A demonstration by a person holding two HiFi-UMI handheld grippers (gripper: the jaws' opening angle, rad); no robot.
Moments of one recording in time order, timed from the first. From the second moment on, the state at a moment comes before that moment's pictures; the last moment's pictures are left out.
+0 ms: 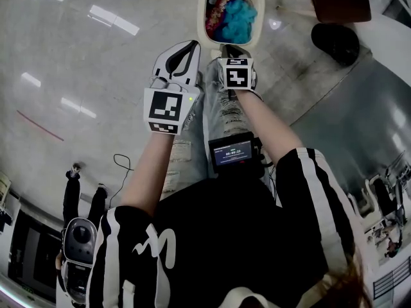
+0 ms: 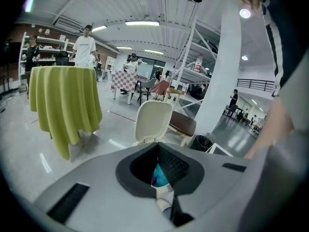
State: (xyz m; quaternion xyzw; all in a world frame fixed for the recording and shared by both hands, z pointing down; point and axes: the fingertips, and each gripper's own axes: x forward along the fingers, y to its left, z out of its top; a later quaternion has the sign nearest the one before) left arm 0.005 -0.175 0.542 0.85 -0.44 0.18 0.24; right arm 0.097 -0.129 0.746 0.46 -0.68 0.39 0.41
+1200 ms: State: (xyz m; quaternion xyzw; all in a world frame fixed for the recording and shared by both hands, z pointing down) left arm 0.005 -0.188 0.520 0.85 -0.44 0.17 0.25; right arm 0.081 -0.183 0.614 0.49 -0.77 0.28 0.32
